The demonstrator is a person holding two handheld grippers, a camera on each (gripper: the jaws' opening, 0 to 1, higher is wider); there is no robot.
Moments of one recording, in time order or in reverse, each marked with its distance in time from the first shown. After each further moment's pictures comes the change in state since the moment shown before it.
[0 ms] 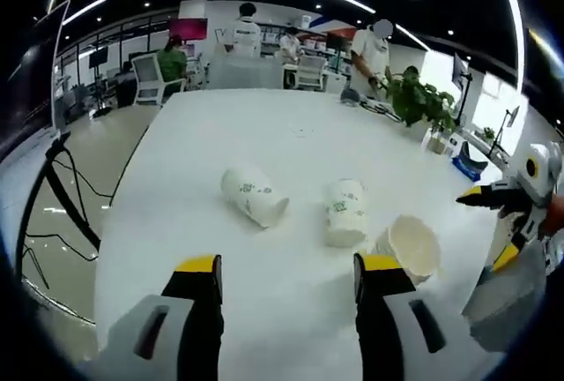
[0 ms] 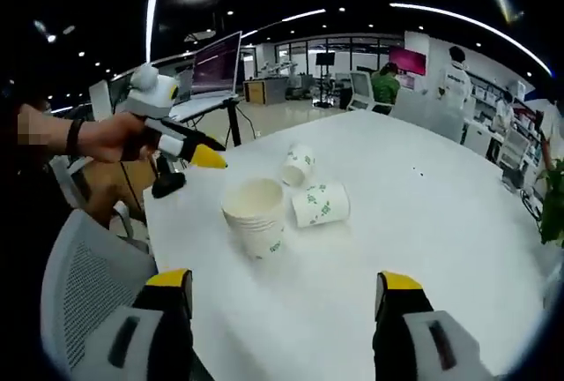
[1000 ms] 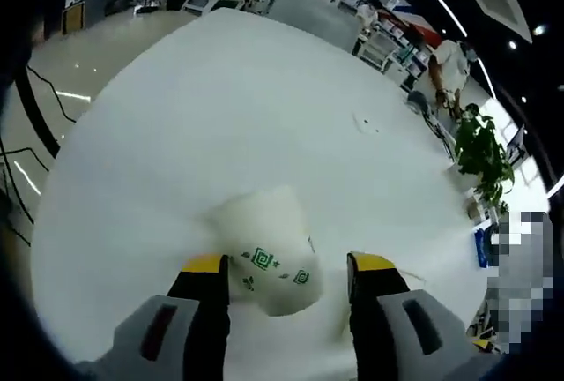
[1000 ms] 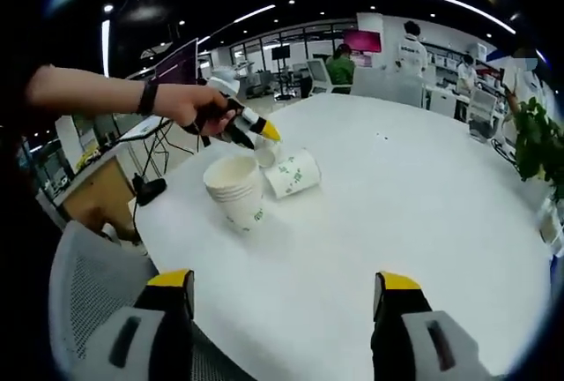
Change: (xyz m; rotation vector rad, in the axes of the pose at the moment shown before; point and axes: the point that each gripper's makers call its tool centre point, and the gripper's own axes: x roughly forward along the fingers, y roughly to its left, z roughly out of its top) left arm 0.108 0.002 0.020 -0.424 0.255 0.064; right arm -0.028 0.002 -0.031 0.173 0.028 -0.107
